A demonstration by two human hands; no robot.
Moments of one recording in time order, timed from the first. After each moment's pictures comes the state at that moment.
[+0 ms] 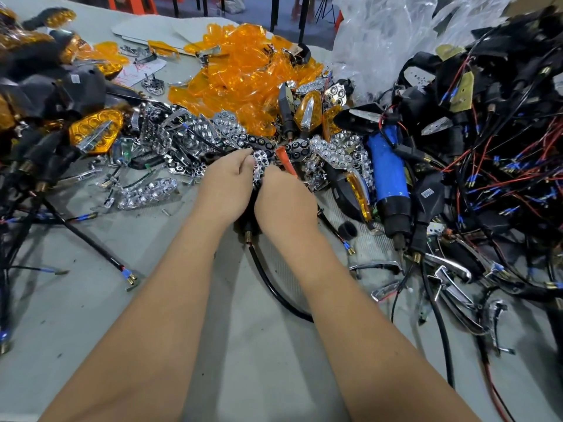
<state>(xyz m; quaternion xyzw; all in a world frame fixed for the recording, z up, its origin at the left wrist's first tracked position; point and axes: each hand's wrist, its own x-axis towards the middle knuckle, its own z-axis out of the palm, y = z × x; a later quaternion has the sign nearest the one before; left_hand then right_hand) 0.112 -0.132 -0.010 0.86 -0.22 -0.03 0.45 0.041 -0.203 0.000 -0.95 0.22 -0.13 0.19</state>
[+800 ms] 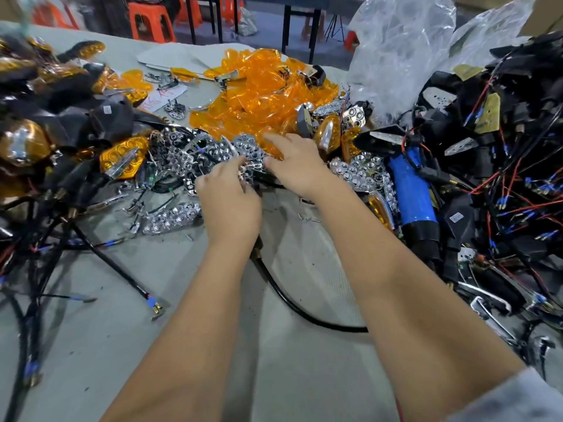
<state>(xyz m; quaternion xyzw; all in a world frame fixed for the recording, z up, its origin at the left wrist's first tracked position) 0.119 -0.127 -0.014 0.88 -0.11 0.14 0.44 0.123 -0.260 0.026 -0.96 0.12 -0.06 0.24</state>
